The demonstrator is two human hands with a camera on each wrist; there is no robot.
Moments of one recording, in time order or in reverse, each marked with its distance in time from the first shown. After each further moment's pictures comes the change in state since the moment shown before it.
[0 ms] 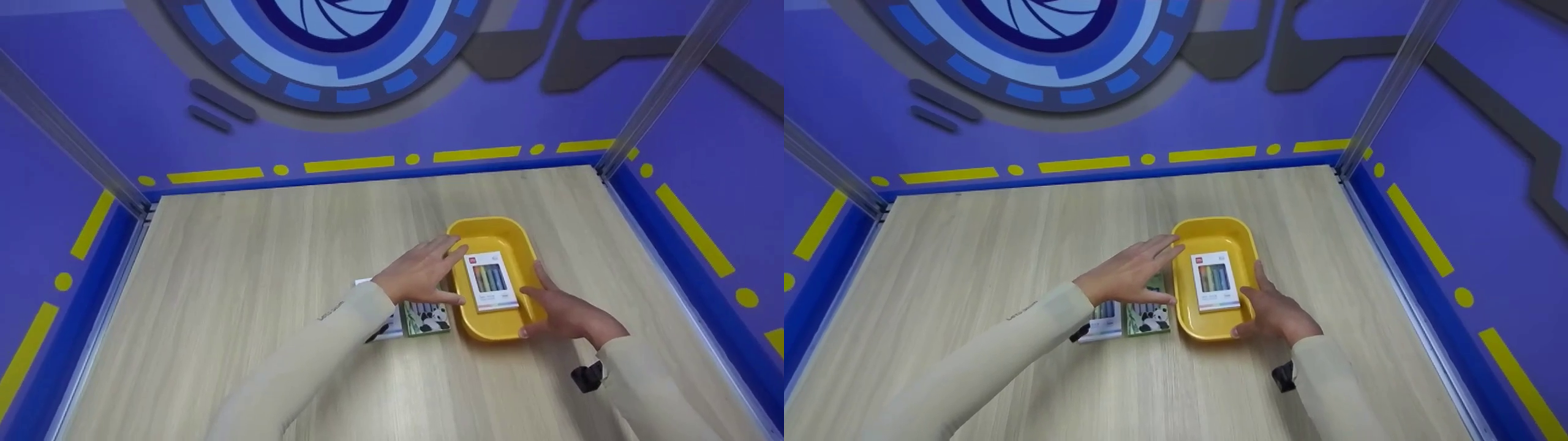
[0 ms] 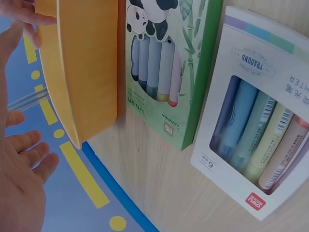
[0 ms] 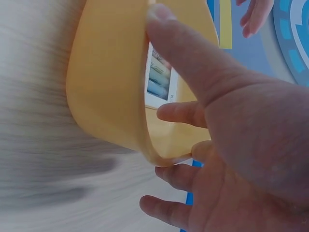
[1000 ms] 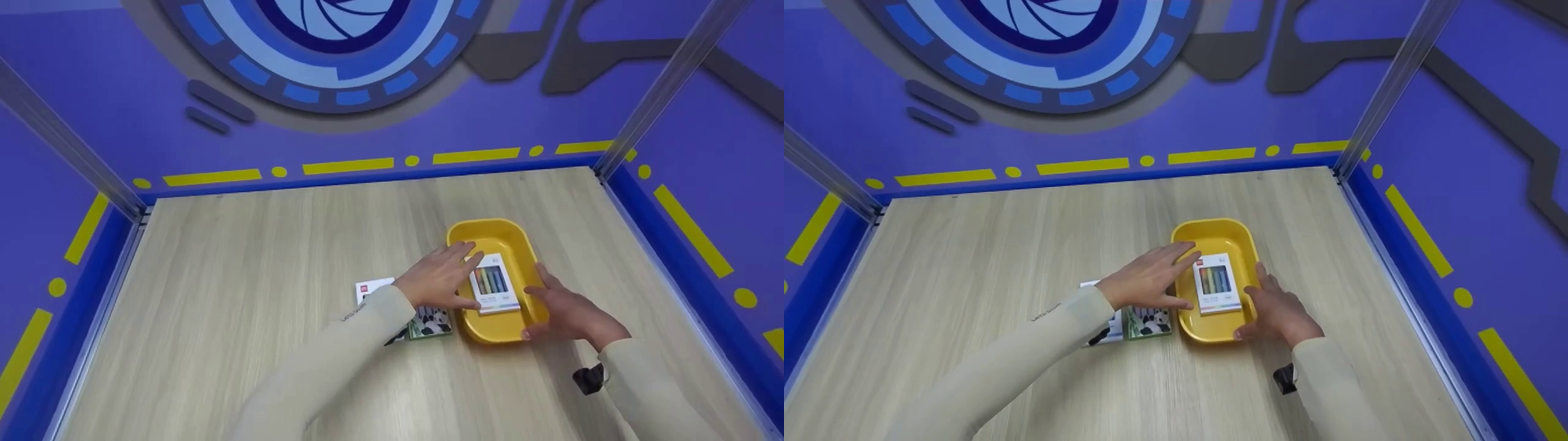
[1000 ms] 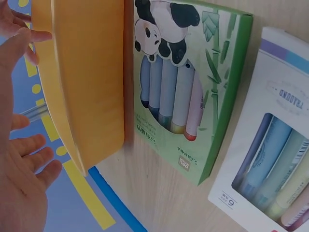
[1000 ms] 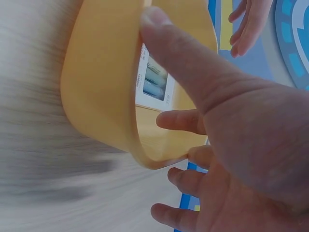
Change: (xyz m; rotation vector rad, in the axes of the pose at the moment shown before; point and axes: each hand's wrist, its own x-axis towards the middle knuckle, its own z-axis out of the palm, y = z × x) left_hand 0.021 0.015 0.009 -0.026 -0.039 0.022; right_hand -0.001 -0.008 -0.003 -0.067 0.055 0.008
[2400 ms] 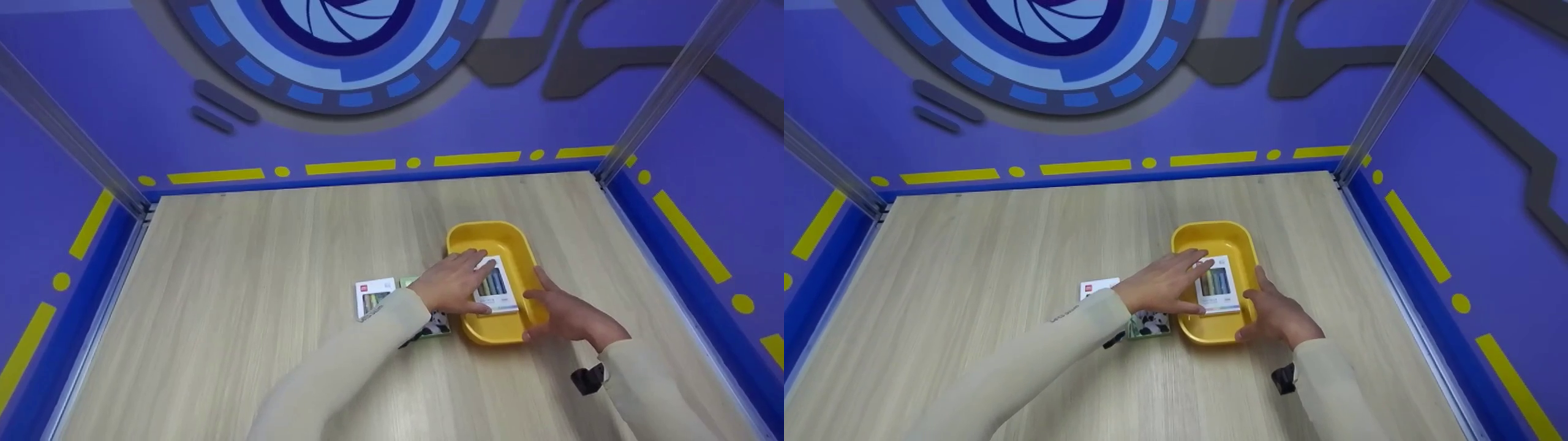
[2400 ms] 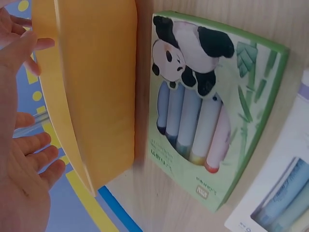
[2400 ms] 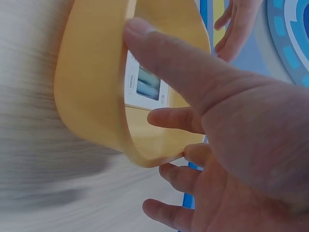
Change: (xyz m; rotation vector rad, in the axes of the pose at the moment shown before) left_hand 0.011 0.020 0.005 0.039 -0.012 0.002; right_hand -0.003 0.003 -0.002 0.053 -0.027 -0.019
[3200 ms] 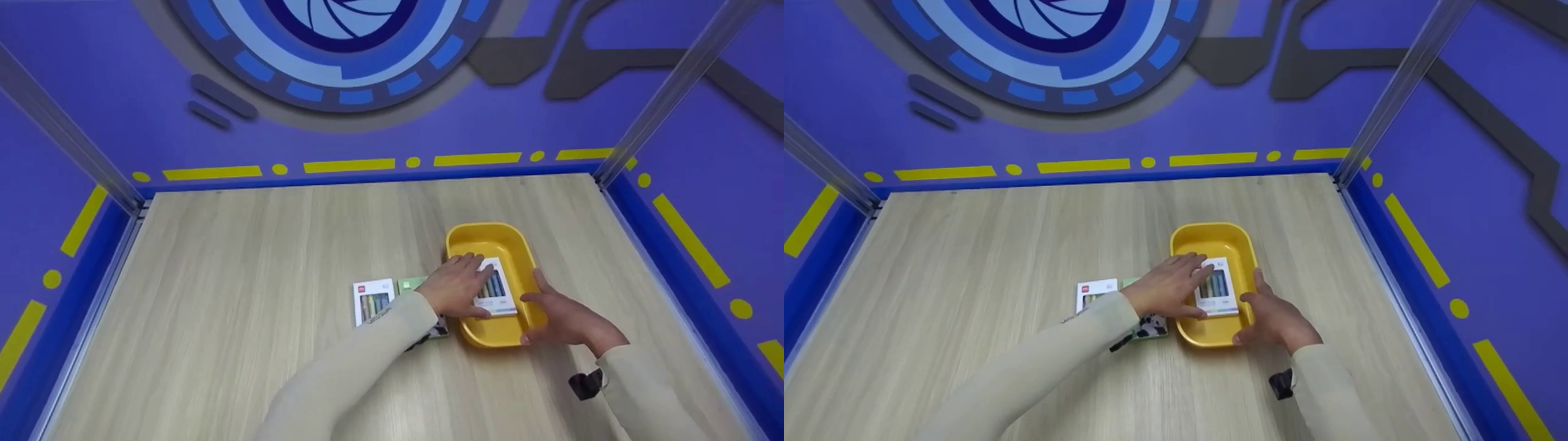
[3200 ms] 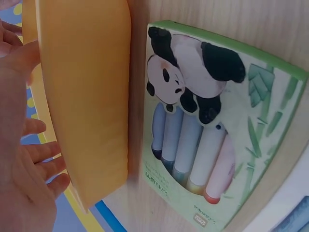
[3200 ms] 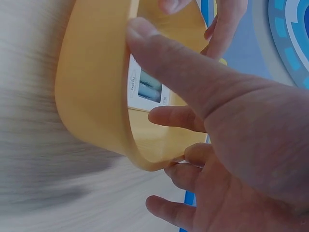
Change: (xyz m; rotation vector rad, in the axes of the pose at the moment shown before) left_hand 0.016 0.005 0.016 0.059 0.004 -0.045; right_hand 0.001 -0.002 0.003 -0.023 0.016 0.007
